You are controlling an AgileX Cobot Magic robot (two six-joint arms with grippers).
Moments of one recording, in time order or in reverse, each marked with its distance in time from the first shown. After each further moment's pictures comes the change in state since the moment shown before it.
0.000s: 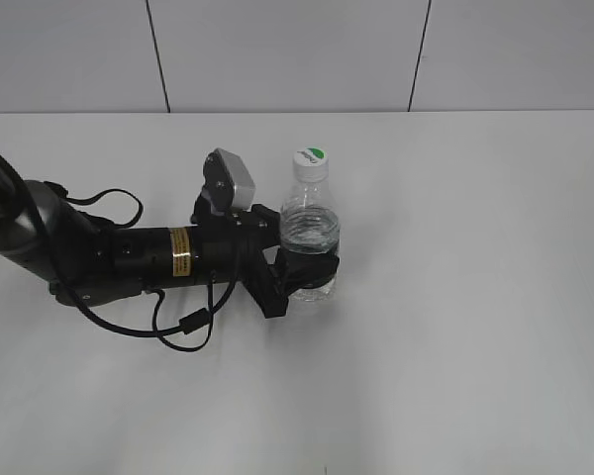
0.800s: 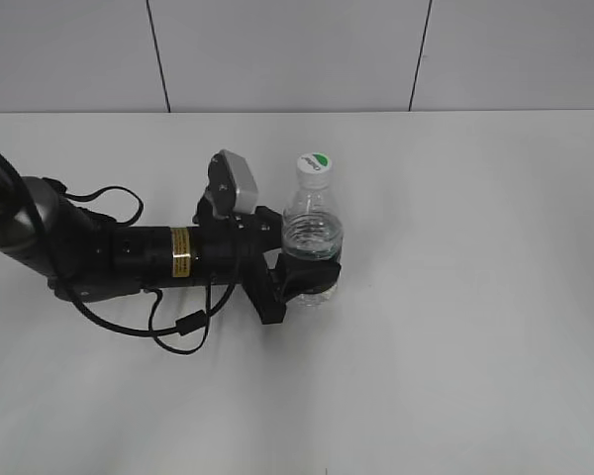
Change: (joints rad) left arm 0.001 -0.004 -0.007 0.062 0.011 0.002; right arm 0.000 0.749 -0.473 0.014 0.349 0.131
